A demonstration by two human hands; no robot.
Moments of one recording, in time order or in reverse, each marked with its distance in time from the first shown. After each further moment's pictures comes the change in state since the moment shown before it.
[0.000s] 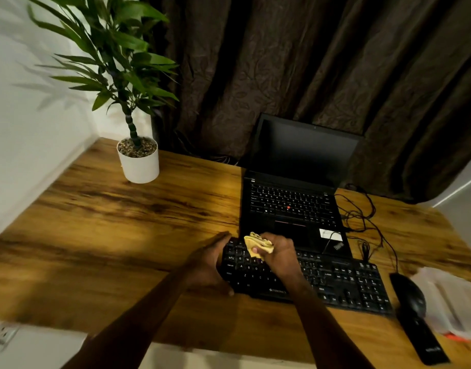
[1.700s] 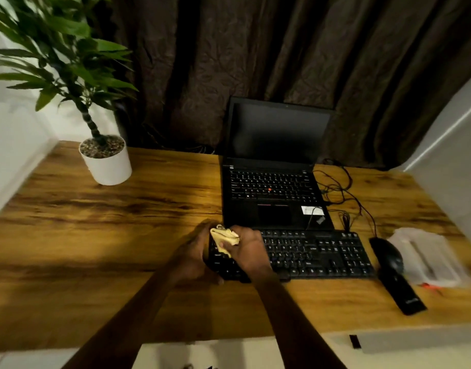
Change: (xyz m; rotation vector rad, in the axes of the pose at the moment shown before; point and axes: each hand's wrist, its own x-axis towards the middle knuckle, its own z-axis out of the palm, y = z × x) left_hand 0.011 -0.019 0.009 0.082 0.055 -0.026; right_hand -0.025 -0.059 0.020 -0.023 -0.088 0.227
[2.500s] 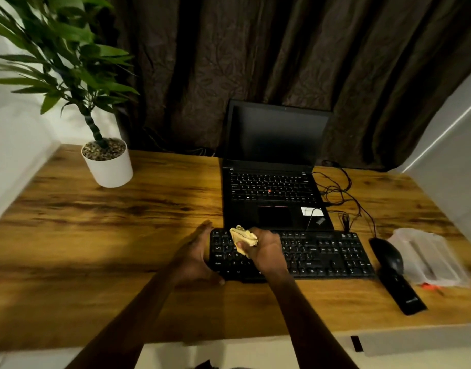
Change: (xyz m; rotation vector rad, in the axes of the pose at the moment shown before) left_hand -0.010 0.018 -0.009 -0.153 -0.017 0.083; right_hand -0.014 0.016 -0.029 0.024 0.067 0.121
